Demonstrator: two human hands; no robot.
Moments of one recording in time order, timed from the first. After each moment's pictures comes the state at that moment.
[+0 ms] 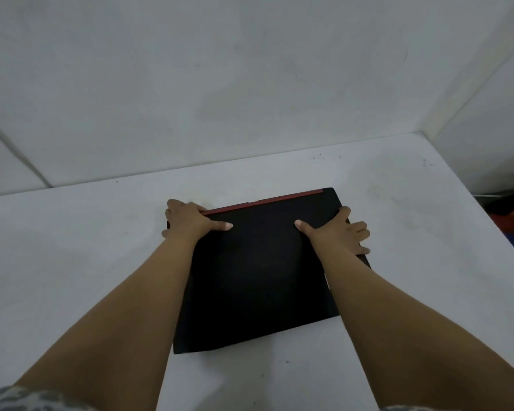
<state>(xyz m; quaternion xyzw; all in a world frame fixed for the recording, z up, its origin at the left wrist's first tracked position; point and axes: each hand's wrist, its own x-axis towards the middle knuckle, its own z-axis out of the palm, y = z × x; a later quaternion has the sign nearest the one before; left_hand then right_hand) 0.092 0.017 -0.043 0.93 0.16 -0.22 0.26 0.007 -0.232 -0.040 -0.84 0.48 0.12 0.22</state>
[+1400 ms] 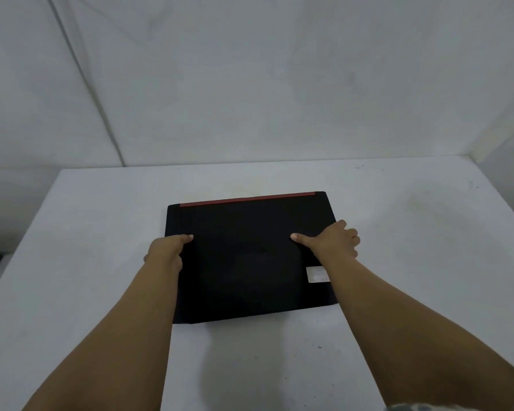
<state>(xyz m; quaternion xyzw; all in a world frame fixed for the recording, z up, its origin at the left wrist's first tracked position) 0.015 0.159 -0.056 0.66 0.49 -0.16 0.54 -0.002 -0.152 -0.049 -0.89 0.37 0.13 0.25</state>
